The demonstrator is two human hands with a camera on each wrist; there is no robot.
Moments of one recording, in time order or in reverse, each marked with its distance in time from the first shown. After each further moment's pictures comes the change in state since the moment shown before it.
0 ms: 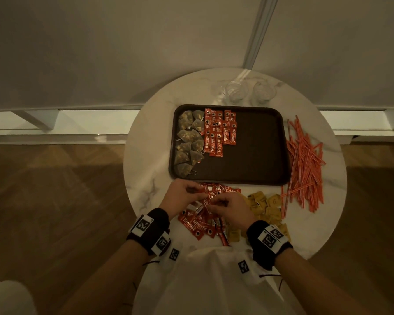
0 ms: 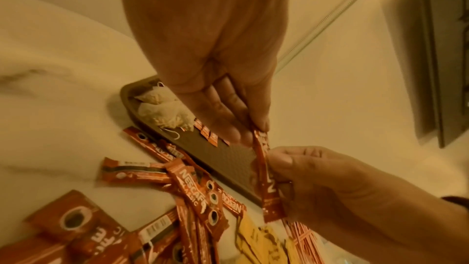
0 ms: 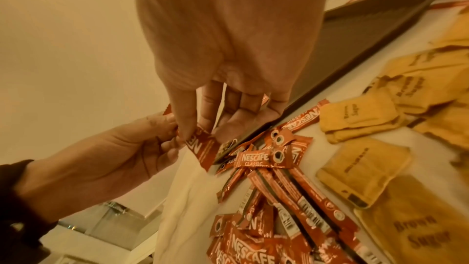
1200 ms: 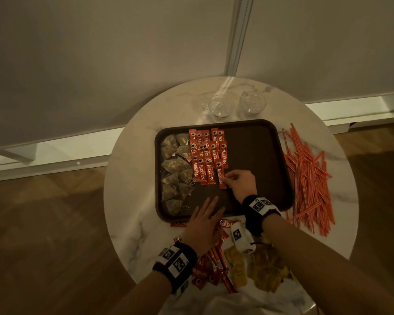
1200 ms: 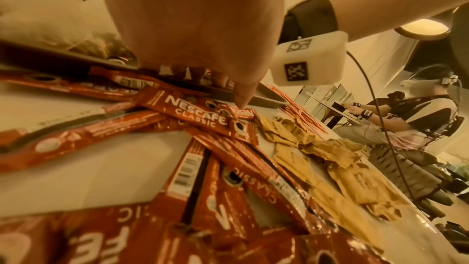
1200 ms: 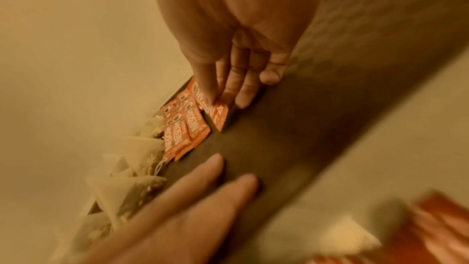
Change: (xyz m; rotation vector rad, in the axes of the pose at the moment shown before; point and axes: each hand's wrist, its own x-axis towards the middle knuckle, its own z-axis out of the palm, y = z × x) left_hand 0.090 -0.026 0.062 1.043 -0.347 0.229; right_hand 0.161 0.021 -0.089 -0.032 0.474 0.255
